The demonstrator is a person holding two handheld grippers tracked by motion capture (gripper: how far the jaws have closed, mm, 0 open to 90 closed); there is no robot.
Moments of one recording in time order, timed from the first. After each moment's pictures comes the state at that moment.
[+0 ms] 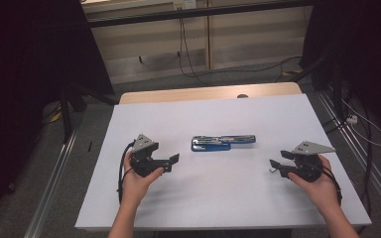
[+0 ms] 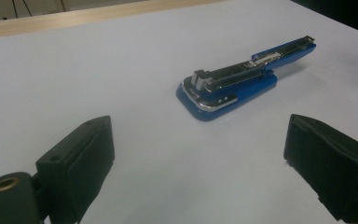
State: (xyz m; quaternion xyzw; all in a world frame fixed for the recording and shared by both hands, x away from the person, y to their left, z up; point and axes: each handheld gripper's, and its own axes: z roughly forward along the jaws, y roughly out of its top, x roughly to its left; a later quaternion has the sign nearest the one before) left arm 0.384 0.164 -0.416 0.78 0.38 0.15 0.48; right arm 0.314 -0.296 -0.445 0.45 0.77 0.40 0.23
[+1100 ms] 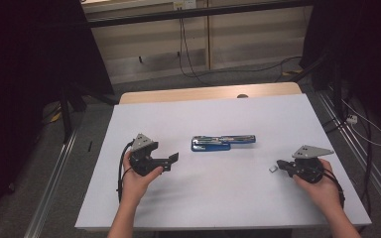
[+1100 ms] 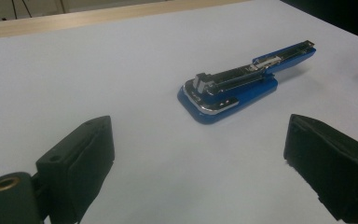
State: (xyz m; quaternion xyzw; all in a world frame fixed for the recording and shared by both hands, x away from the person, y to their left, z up) left arm 0.386 0.166 -0.417 0.77 0.38 0.15 0.48; right arm 0.313 -0.303 -0.458 0.44 0.79 0.36 0.21
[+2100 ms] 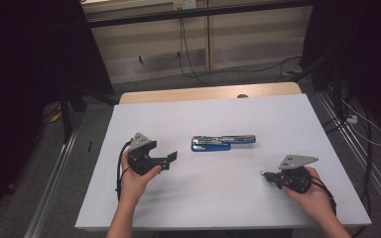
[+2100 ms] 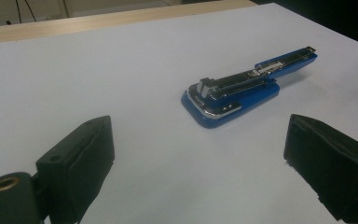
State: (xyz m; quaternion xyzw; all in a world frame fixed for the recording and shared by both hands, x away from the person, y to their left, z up) left arm 0.387 0.169 -0.415 0.77 0.38 0.15 0.49; right arm 0.297 -0.267 -0.459 0.39 0.83 0.37 0.16
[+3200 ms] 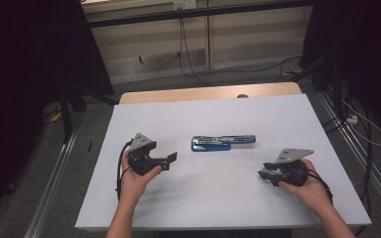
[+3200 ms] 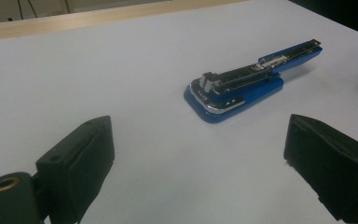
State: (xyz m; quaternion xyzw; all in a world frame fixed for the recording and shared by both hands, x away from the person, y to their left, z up) left arm 0.388 0.170 -0.416 0.78 0.38 0.15 0.48; right arm 0.320 -0.270 -0.464 0.36 0.84 0.38 0.15
